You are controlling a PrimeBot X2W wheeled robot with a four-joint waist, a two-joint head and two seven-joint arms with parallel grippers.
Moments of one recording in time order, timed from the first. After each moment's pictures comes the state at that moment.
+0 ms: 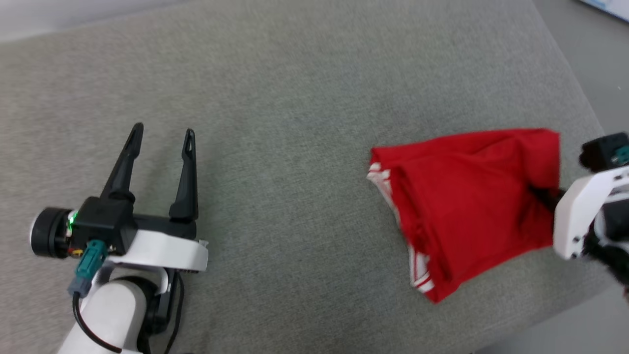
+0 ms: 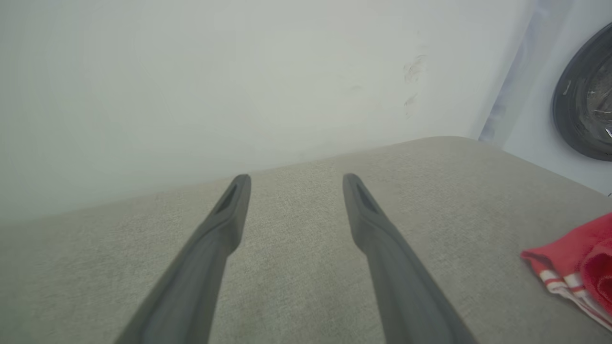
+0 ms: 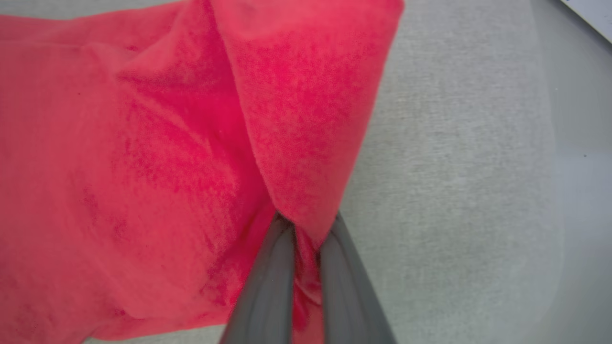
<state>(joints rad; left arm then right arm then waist) -0.24 0.37 -0.27 -0.13 -0.28 0.19 -0.17 -0.45 -0.50 0.26 0.32 0.58 0.13 0.52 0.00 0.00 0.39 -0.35</state>
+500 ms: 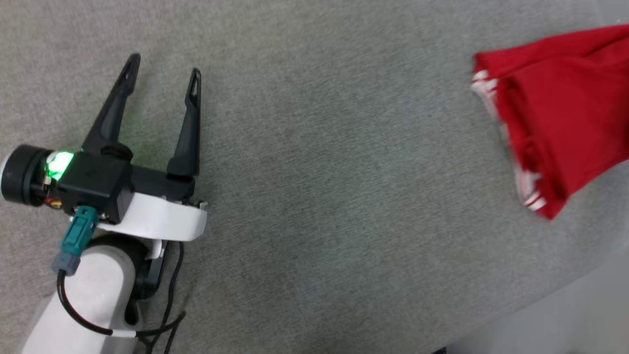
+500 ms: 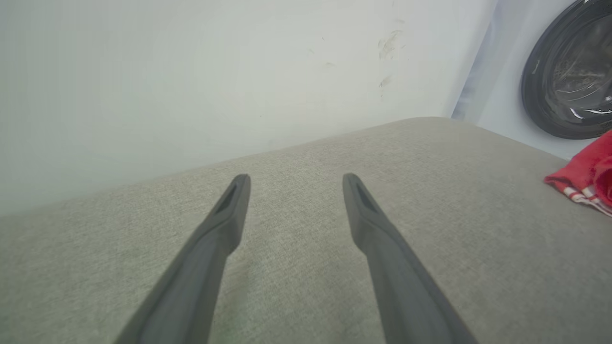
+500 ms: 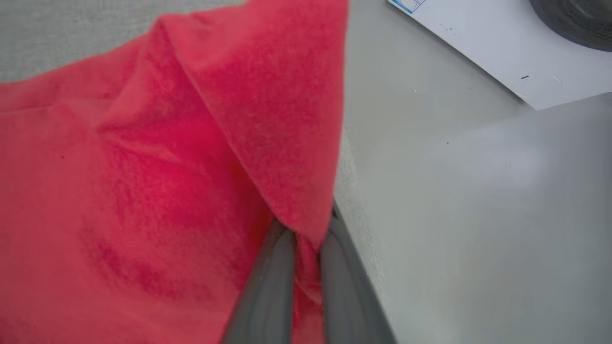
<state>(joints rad) -0.40 0.44 -0.30 -0.25 -0.22 0.17 -0.06 -0.76 -0.60 0.13 0.60 0.55 0.13 0.42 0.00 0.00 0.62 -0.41</state>
